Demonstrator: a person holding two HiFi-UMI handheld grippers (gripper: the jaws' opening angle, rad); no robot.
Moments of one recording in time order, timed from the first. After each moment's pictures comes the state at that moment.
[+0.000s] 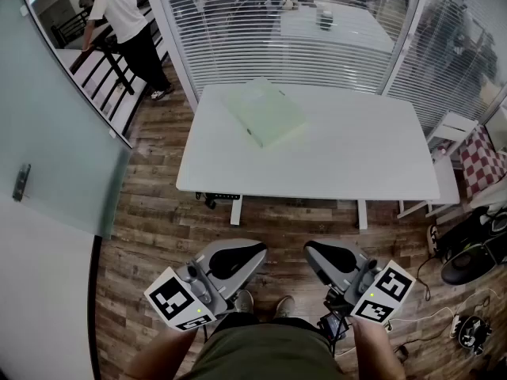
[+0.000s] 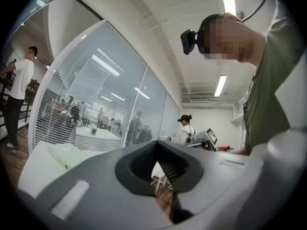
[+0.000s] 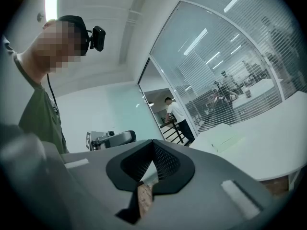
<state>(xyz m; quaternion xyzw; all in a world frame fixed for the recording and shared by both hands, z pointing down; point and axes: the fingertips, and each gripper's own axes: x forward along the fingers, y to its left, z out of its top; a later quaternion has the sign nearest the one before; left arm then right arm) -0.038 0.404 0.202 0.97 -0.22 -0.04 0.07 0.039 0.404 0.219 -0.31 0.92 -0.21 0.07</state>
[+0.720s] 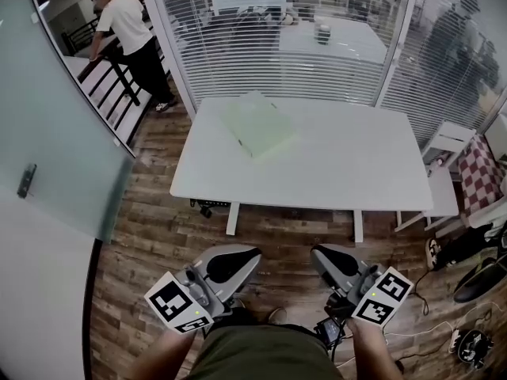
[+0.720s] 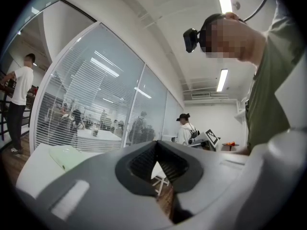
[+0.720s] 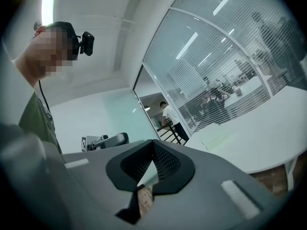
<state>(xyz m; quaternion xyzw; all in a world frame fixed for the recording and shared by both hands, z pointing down) 0.015 0.422 0.204 0.97 -0.24 -0.03 0.06 0.120 0.416 0.231 -0.33 0.91 -0.24 0.10</state>
